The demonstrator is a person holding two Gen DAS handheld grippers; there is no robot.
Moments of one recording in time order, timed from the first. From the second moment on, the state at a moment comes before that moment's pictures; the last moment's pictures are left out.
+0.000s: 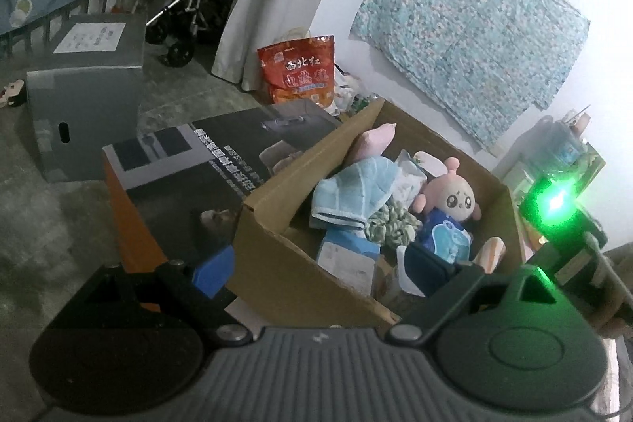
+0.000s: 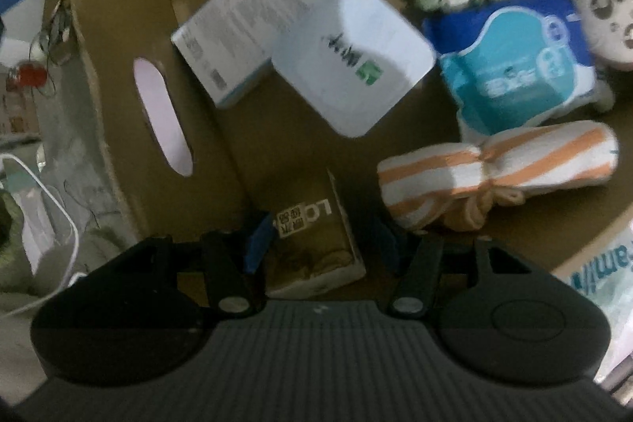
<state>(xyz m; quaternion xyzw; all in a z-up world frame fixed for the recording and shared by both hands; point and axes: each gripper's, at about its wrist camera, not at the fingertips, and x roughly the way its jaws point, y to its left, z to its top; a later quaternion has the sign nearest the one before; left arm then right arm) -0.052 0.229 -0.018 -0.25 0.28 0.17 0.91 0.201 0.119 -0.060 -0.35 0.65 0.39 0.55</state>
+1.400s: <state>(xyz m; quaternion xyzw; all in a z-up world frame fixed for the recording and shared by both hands) -0.039 0.211 -0.015 -0.23 0.30 0.15 0.92 0.193 0.053 0.003 -0.17 0.49 0.51 0.69</state>
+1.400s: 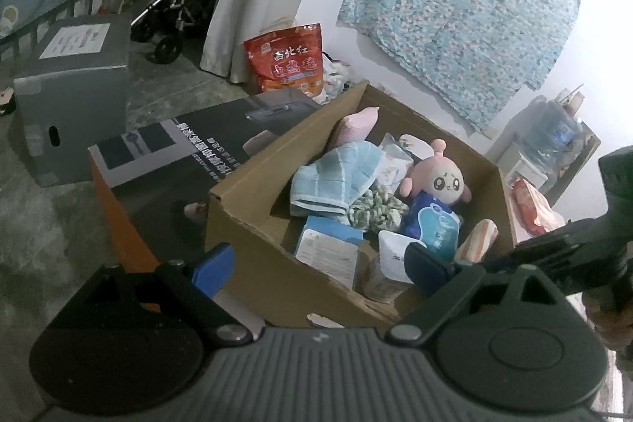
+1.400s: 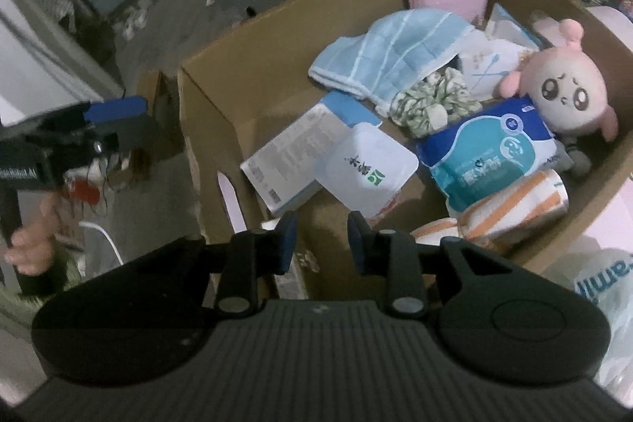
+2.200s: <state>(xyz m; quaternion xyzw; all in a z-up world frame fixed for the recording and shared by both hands) -0.054 0.146 0.018 -0.07 0.29 0.09 0.95 0.039 -0.077 0.008 0.06 0.28 0.32 0.90</state>
